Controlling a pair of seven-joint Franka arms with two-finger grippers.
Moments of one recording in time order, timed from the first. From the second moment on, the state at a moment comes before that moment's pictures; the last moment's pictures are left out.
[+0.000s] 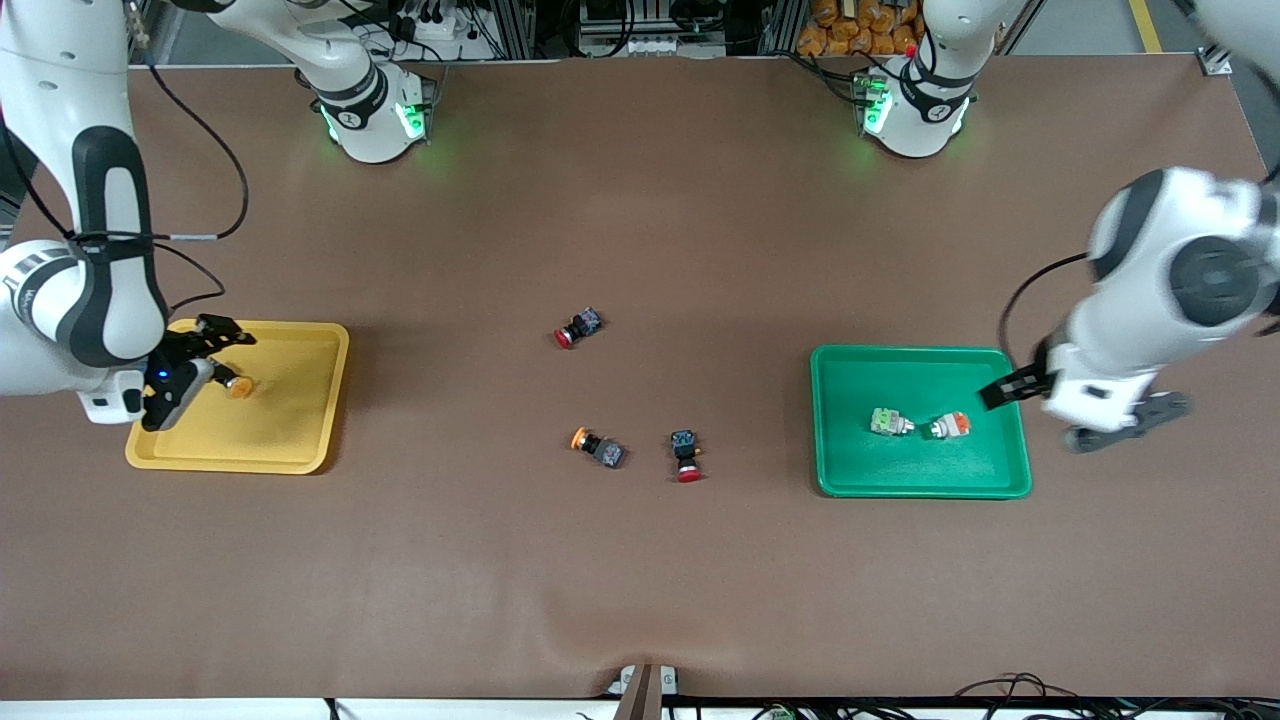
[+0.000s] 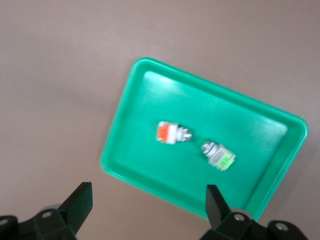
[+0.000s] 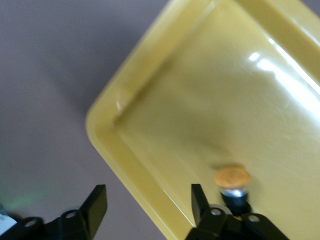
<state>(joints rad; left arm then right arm) 0.77 0.43 -1.02 -1.67 0.49 1.79 -0.69 0.25 0.48 -0.56 -1.87 0.40 1.84 -1.26</state>
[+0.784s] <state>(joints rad) 0.83 0.34 -1.03 -1.36 0.34 1.50 -0.24 0.29 0.46 -0.37 -1.88 0.58 1.94 -1.20</state>
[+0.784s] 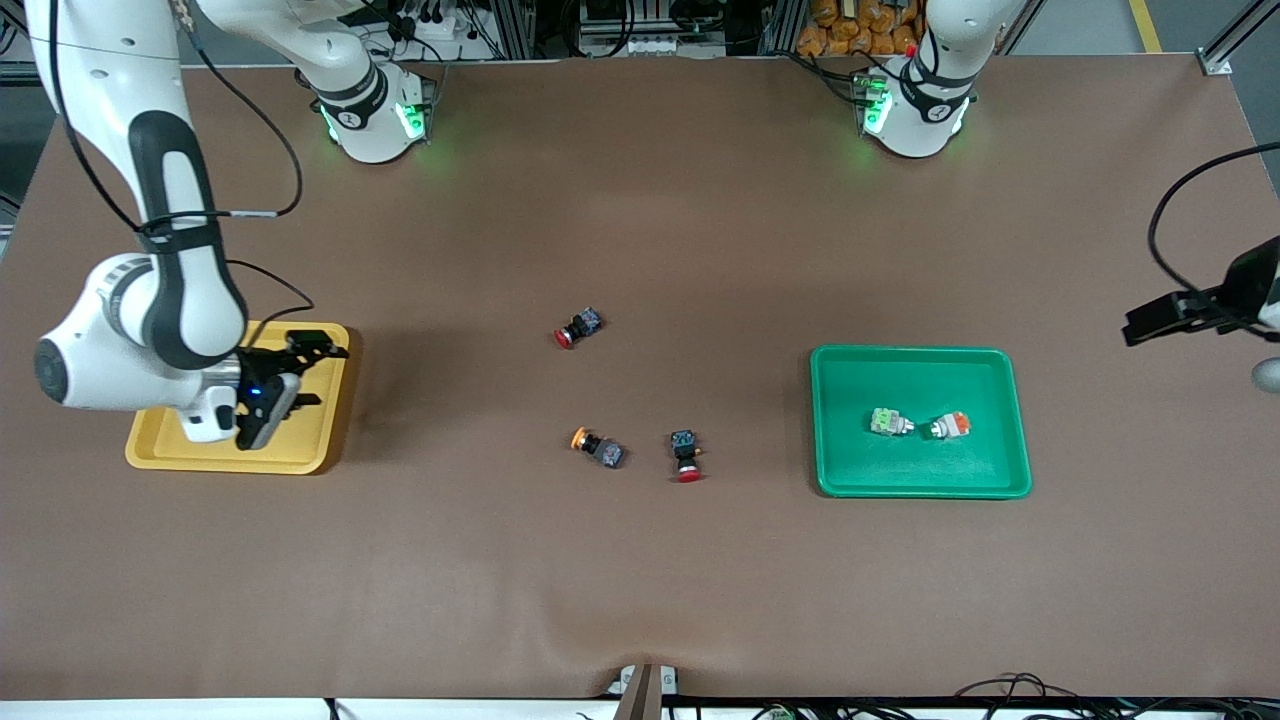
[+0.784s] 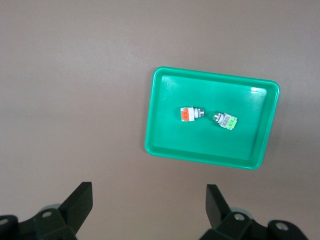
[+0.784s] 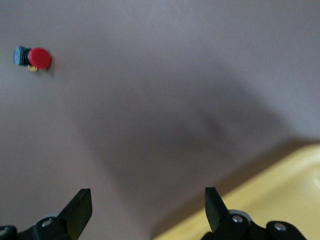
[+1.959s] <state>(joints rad) -0.03 -0.03 -0.04 -1.54 0.00 1.51 -0.14 0.41 0.52 0.09 -1.82 0.49 2.62 -0.51</state>
